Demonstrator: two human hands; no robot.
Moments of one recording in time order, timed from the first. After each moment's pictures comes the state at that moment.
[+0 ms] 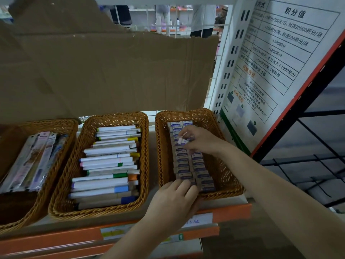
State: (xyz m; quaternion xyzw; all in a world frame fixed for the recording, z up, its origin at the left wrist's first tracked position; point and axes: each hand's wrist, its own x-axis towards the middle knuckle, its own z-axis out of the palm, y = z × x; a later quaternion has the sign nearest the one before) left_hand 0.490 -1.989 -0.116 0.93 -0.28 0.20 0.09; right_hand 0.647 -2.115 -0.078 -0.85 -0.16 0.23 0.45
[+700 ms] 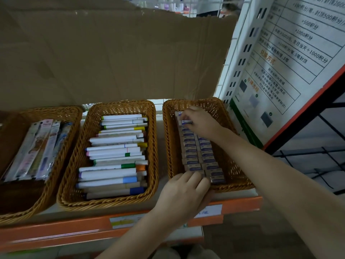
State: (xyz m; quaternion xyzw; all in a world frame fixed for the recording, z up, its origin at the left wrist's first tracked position) left_hand 0.491 -1.988 -0.121 0.93 -0.28 0.23 0.10; right_hand 0.692 -2.089 -0.107 -0.93 -0.32 -0.01 0.19
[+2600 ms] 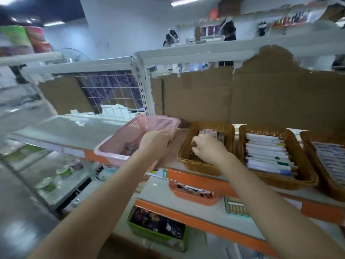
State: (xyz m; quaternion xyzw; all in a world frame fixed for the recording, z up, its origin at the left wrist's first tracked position) left_hand 0.313 -1.588 0.001 0.98 0.09 0.16 -0.12; right_hand 0.404 -1.754 -0.015 -0.88 -0.44 -0.07 0.15
